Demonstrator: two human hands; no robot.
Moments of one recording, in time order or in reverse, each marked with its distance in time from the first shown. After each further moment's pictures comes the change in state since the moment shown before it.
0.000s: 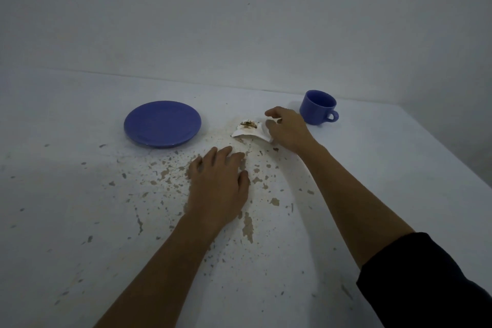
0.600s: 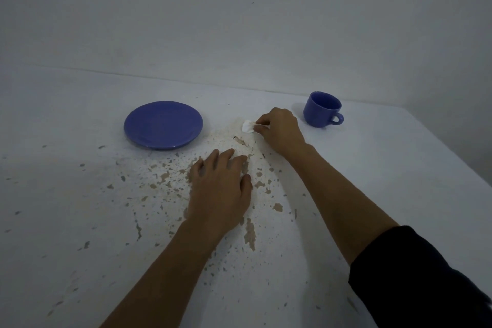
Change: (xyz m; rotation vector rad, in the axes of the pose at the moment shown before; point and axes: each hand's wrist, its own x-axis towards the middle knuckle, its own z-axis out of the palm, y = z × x) left_hand 0.000 -0.001 0.002 -0.002 0.004 0.000; right_hand 0.023 -0.002 0.026 -0.246 0.084 -0.144
